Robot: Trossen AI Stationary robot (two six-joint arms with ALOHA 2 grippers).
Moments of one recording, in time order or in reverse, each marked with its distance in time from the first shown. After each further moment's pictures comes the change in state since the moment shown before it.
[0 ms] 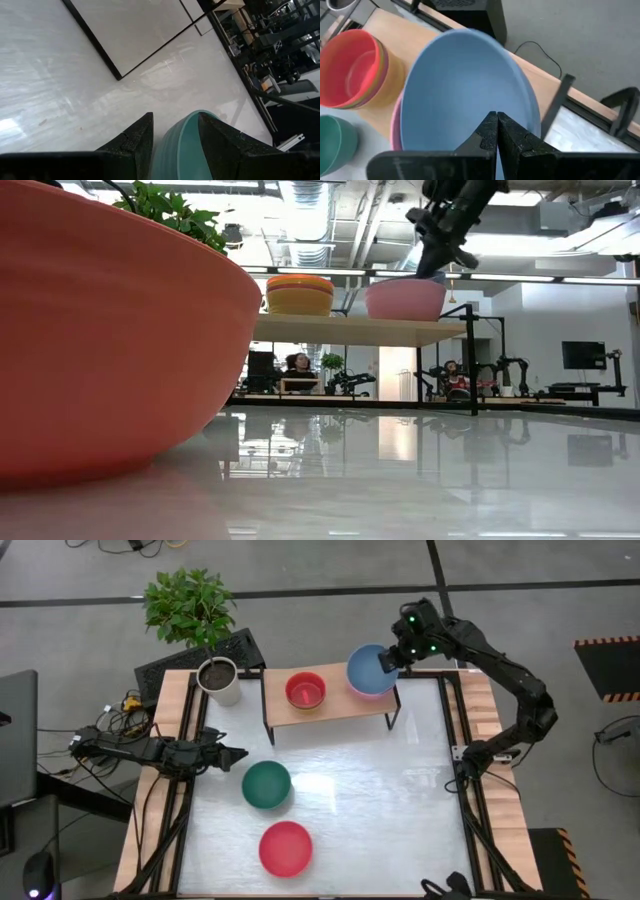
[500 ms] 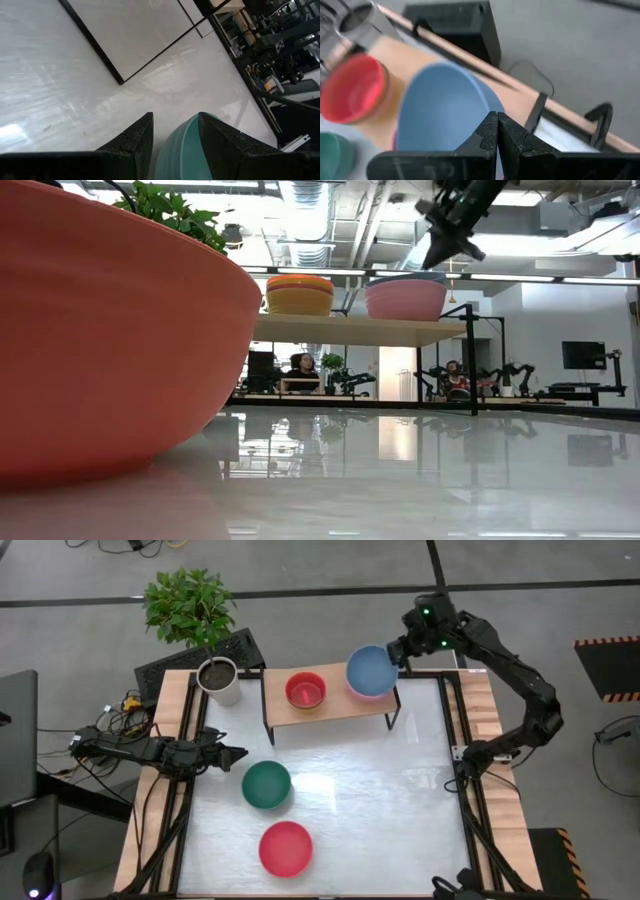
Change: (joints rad) left arm 0.000 0.000 0.000 -0.001 -0.017 0.026; right arm -0.045 -0.041 0.015 0.013 0.013 -0.028
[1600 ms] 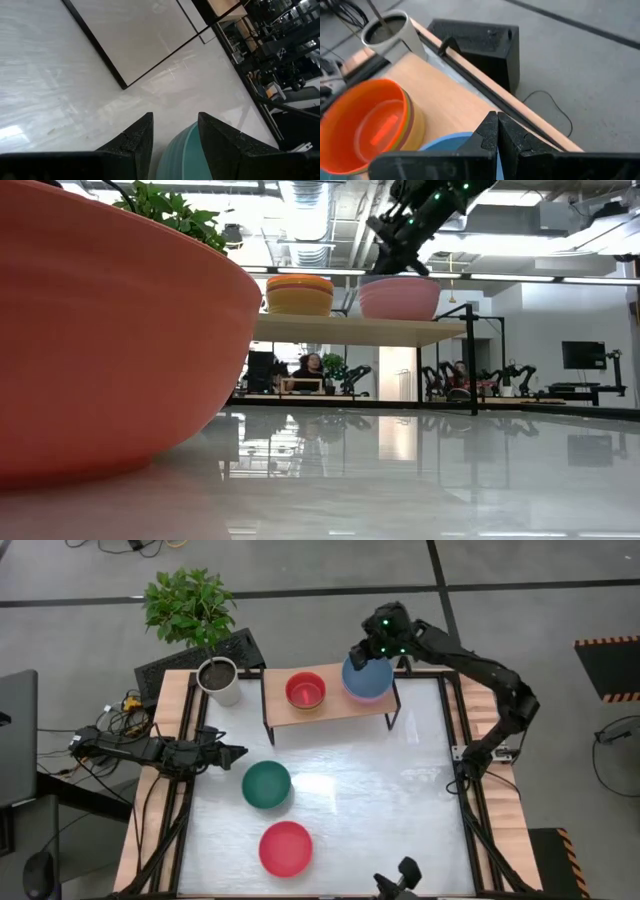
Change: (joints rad) left arm 0.000 0.000 0.000 0.000 -0.030 -0.014; right arm 0.157 0.197 -0.002 0.352 0.047 -0.013
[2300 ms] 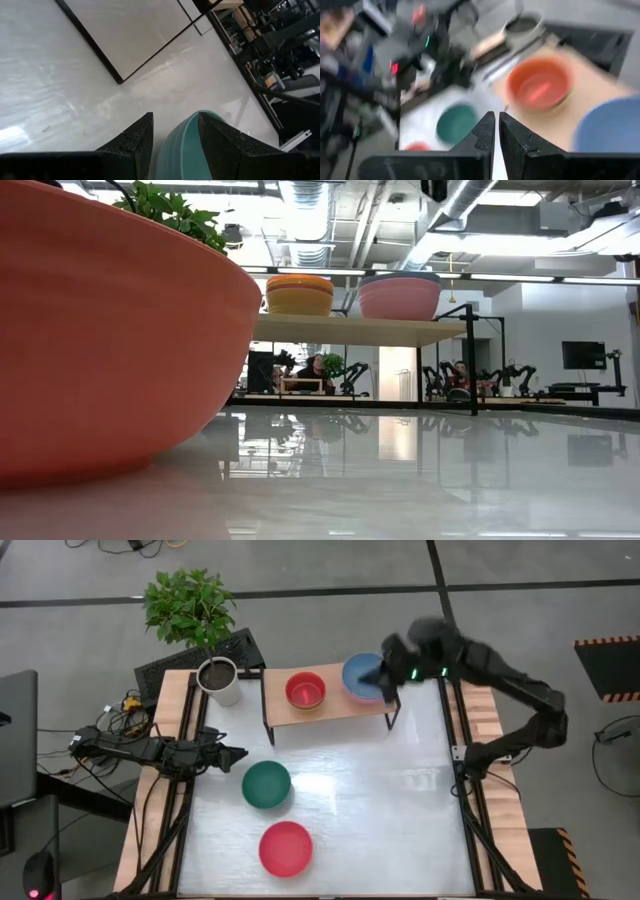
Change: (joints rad) left arm 0.000 0.000 0.000 0.002 0.038 0.036; right arm 0.322 -0.271 0.063 -0.194 -0.168 0.141
